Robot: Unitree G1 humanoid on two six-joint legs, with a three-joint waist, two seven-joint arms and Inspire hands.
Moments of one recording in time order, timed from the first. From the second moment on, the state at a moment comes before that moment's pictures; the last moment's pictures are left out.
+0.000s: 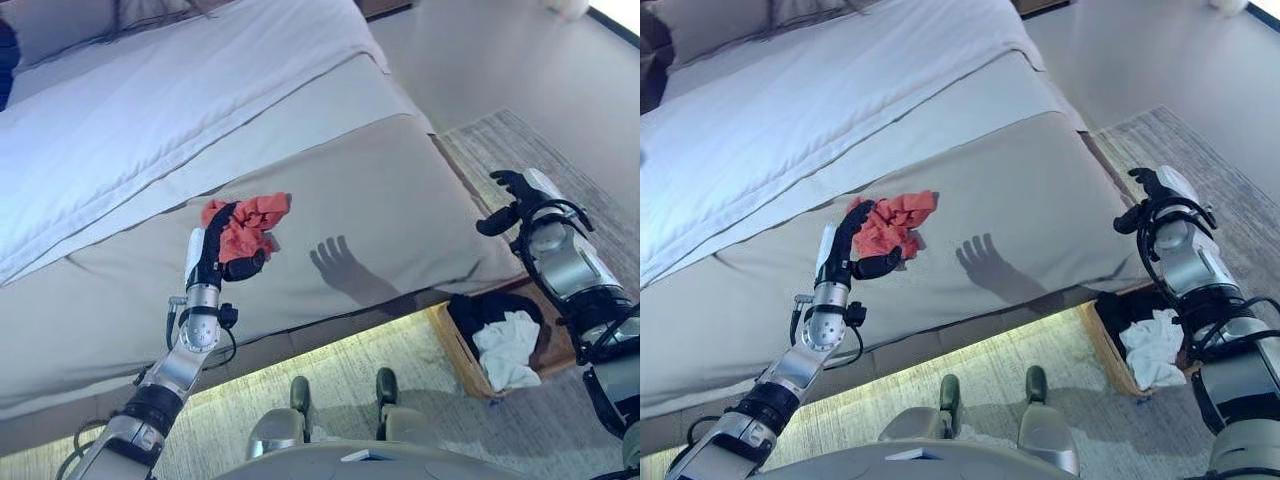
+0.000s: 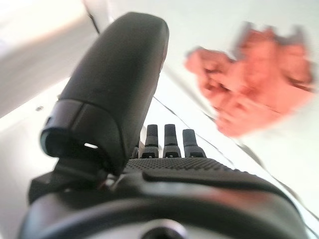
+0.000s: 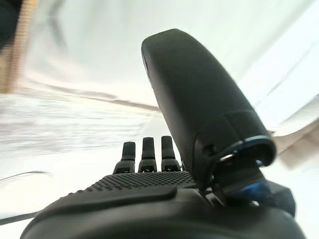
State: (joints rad) left arm -0.10 0.45 -0.31 0.43 0.03 -0.24 0.45; right arm -0.61 -0.79 0.34 0.59 -0.14 0.33 -0.04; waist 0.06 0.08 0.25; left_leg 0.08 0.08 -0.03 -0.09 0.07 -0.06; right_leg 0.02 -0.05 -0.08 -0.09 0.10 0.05
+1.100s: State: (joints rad) left arm -0.19 0.52 -0.39 0.38 0.00 -0.31 0.45; right arm -1.18 -0.71 0.66 0.82 -0.12 0.37 -0.15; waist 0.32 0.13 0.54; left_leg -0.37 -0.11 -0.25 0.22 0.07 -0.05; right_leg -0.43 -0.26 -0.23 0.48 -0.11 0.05
